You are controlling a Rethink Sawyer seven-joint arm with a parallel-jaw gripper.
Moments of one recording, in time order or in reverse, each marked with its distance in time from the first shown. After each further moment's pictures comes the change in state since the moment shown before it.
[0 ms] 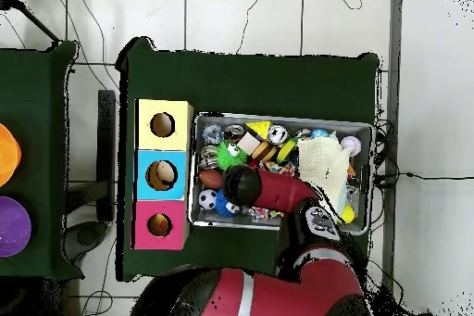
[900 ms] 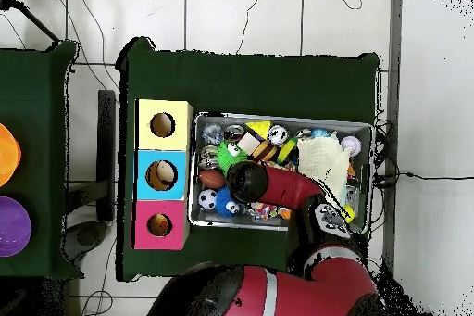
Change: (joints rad) arm -0.043 0.001 0.040 -0.020 -0.028 0.058 0.000
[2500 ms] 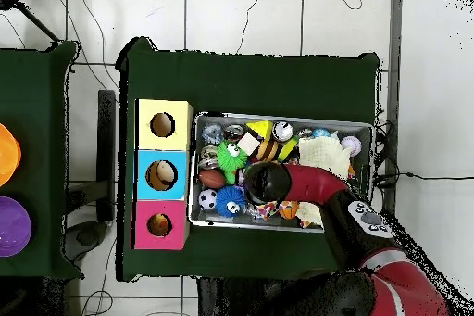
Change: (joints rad) arm -0.276 -0.011 0.292 0.005 -0.334 0.124 0.001
